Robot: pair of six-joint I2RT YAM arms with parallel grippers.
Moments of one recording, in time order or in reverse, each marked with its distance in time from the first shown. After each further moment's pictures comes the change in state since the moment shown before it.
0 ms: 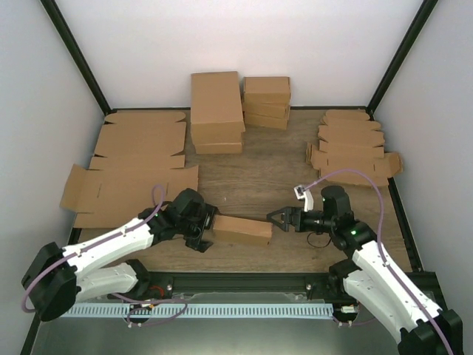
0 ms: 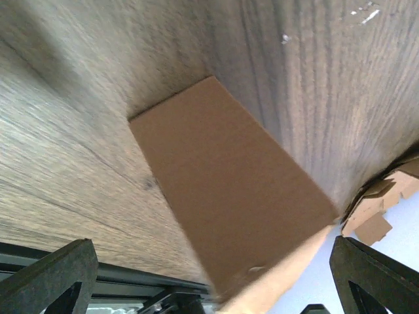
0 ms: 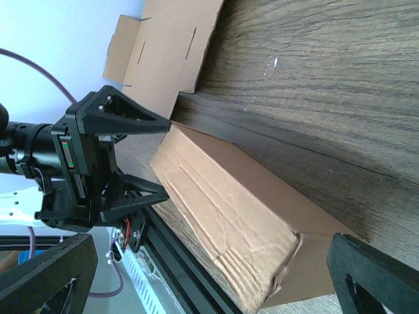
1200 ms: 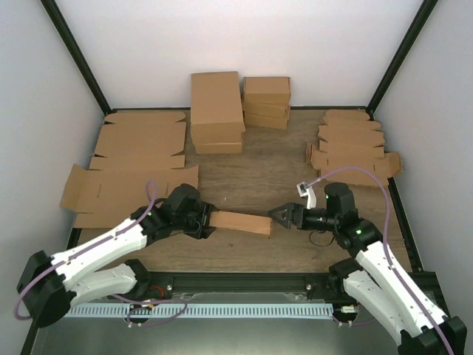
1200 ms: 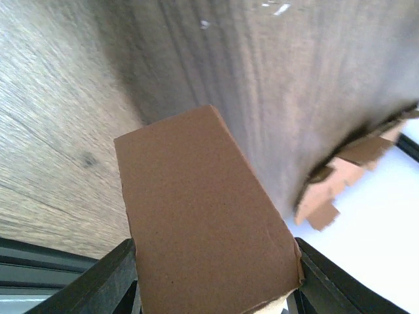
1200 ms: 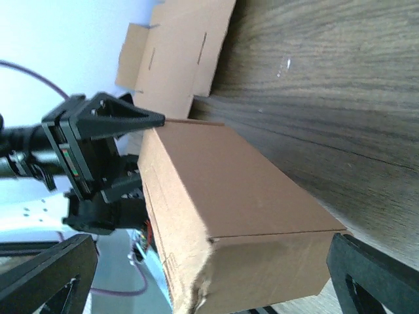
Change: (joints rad) left arm -0.001 0.013 0.101 -0.030 -0.054 -0.052; right arm 0.000 -0.031 0.060 -0.086 -0.015 0.034
